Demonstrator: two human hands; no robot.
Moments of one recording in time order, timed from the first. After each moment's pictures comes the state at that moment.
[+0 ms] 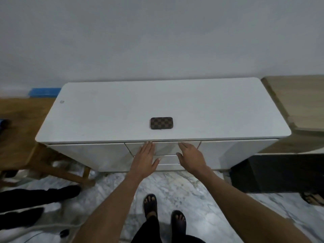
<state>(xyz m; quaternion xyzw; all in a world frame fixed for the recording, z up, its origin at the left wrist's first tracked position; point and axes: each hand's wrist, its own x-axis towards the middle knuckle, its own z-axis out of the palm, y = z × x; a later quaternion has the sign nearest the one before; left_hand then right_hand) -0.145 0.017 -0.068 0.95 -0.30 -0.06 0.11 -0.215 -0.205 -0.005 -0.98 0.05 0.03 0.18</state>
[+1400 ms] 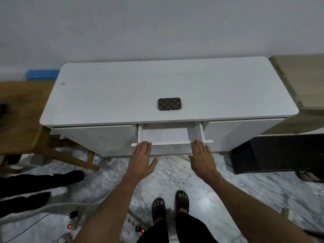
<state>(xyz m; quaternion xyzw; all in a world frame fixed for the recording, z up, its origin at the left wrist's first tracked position) -0.199 0.094 -0.102 0.93 -0.32 0.03 0.16 -0.291 -0.173 -0.063 -0.99 0.10 0.11 0.03</state>
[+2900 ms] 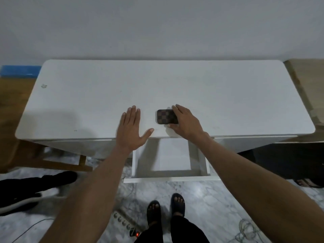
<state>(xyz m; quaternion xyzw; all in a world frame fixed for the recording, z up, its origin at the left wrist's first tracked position) -0.020 0.060 -0.081 0.96 -0.26 0.06 0.11 -0.076 -0.189 0.006 -0.98 0.04 0.05 0.20</state>
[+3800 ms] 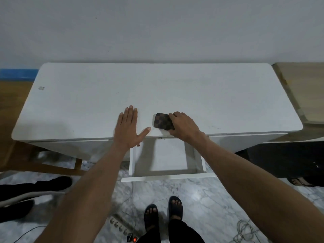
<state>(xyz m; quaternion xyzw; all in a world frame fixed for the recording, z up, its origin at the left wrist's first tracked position) -0.018 0.058 -0.074 0.96 -0.25 0.01 0.10 -0.088 -0.184 0.017 -0.99 -0.01 0.09 0.11</state>
